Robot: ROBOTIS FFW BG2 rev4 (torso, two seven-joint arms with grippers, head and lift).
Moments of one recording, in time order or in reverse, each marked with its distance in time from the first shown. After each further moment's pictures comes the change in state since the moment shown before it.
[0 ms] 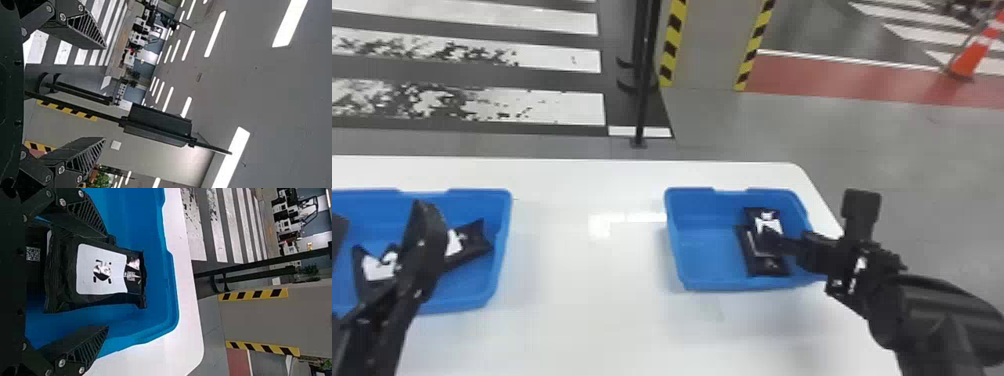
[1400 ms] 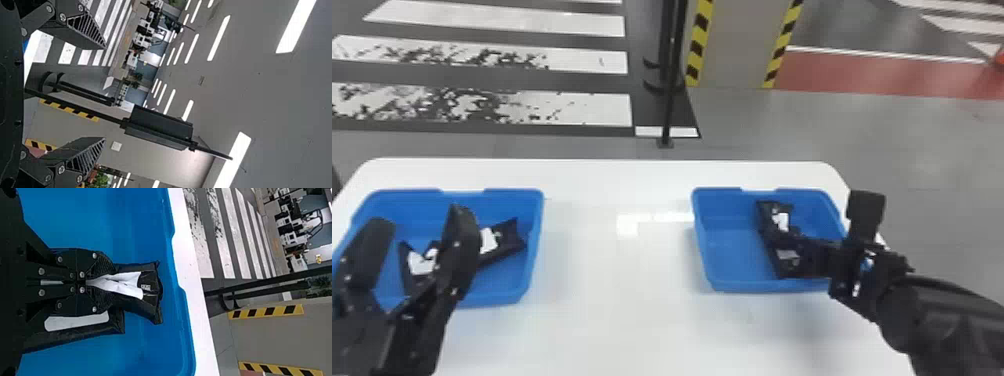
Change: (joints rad) left arm 0.007 -0.005 0.009 0.009 0.037 -0.001 -0.009; right arm -0.024 0.011 0.091 0.047 -0.084 0.005 -0.017
